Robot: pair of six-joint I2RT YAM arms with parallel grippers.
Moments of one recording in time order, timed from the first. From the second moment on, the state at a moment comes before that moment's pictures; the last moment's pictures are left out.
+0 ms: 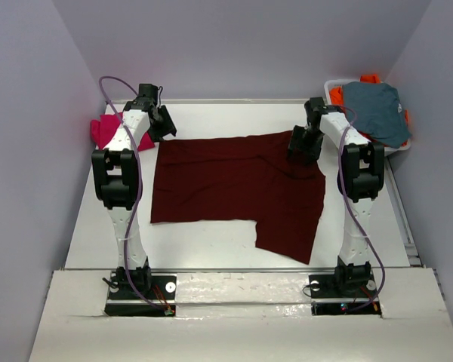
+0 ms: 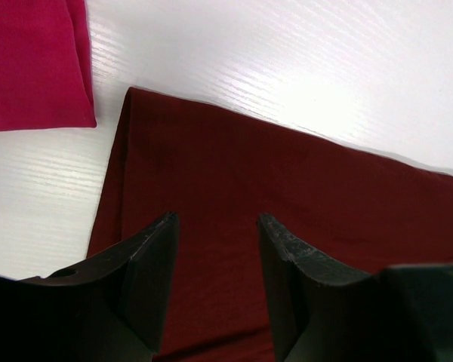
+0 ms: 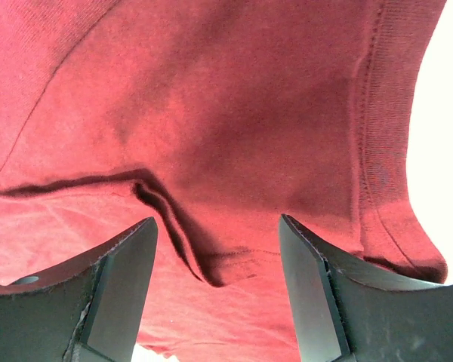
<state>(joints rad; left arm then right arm) -0.06 2.13 1.87 -0.74 0.05 -0.48 0.10 2.26 1.92 -0.99 -0.13 0.46</state>
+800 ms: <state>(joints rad) -0.06 2.13 1.87 -0.74 0.05 -0.48 0.12 2.26 1.92 -0.99 -0.27 0.45</state>
